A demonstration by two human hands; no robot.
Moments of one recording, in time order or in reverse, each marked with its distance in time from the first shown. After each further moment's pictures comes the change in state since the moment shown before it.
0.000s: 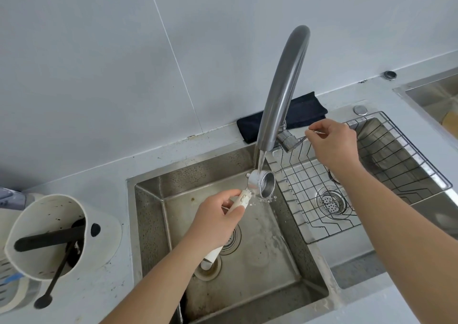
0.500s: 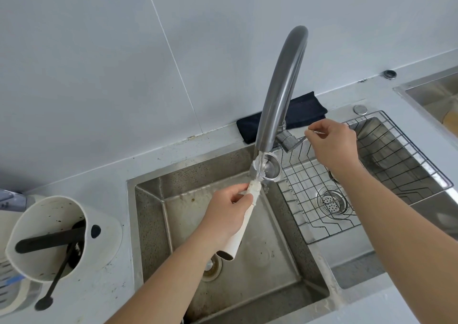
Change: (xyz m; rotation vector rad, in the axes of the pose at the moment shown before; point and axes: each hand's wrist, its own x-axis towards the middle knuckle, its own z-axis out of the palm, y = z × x) left_hand 0.009 0.022 0.016 -0.263 -0.015 -0.070; right_hand 0.001 0.002 0.001 0.001 0.003 -0.016
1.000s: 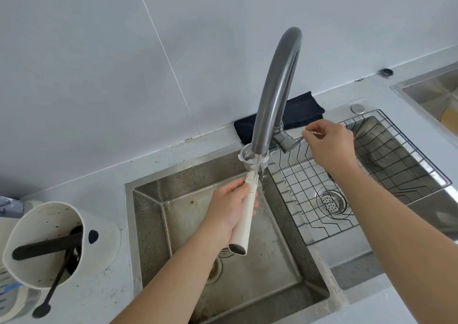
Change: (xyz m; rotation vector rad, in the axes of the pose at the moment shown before) left_hand 0.006 0.013 0.008 -0.430 0.017 -0.129; right_hand -0.001 -0.001 -0.001 0.019 0.006 0.004
